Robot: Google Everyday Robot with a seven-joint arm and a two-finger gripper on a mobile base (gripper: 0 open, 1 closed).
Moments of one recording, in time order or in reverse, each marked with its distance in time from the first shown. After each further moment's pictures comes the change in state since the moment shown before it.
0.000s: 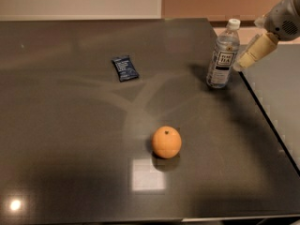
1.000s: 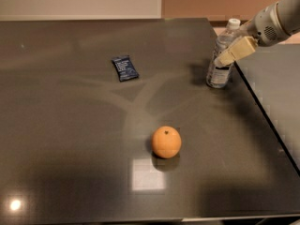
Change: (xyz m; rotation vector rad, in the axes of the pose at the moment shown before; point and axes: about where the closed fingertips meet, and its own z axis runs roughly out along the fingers) arm -0.025 0.003 0.042 -0.089 -0.166 0.066
